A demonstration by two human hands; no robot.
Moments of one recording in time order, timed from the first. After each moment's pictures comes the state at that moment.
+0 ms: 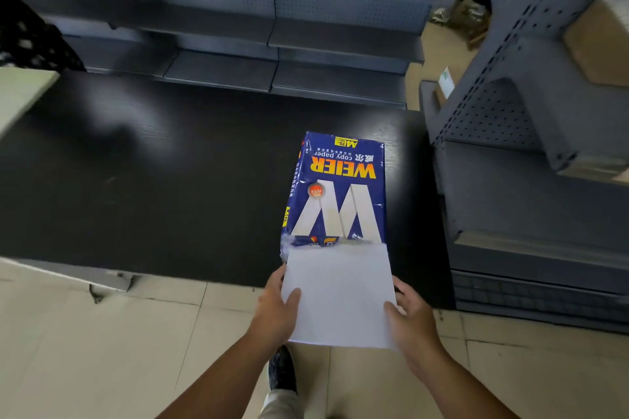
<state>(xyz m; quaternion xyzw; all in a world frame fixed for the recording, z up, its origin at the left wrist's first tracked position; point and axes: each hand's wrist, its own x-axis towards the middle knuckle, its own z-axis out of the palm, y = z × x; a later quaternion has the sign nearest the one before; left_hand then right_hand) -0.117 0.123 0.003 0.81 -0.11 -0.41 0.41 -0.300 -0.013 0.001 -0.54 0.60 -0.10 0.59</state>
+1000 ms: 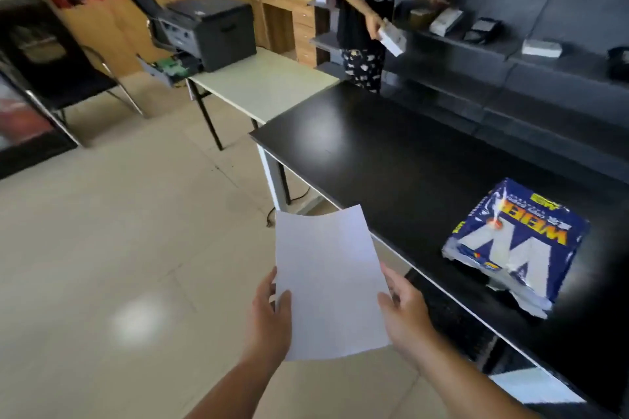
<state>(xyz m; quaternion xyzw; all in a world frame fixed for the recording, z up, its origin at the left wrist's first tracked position) -0.236 0.429 0.093 0.81 0.17 -0.08 0.55 -0.252 0.208 0.088 -0.75 0.18 0.05 0.63</state>
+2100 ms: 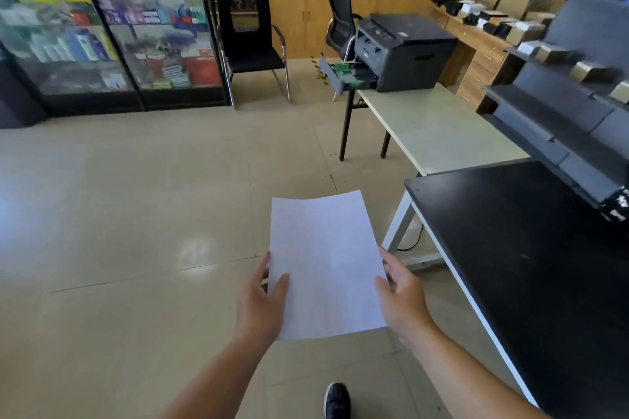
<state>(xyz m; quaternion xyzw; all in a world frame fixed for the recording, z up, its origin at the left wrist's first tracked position) -0.093 0.700 0.092 0.72 0.37 0.09 0.59 0.004 0.494 0.112 -0.78 -0.01 0.18 0.59</state>
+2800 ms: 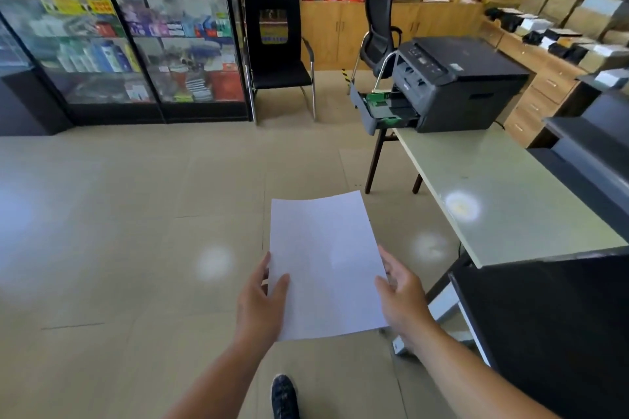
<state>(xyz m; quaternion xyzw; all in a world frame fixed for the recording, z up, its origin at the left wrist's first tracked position) 0.171 0.828 0.093 0.69 0.40 0.15 0.58 0.293 0.634 0.112 -0.78 -0.07 0.22 0.58</state>
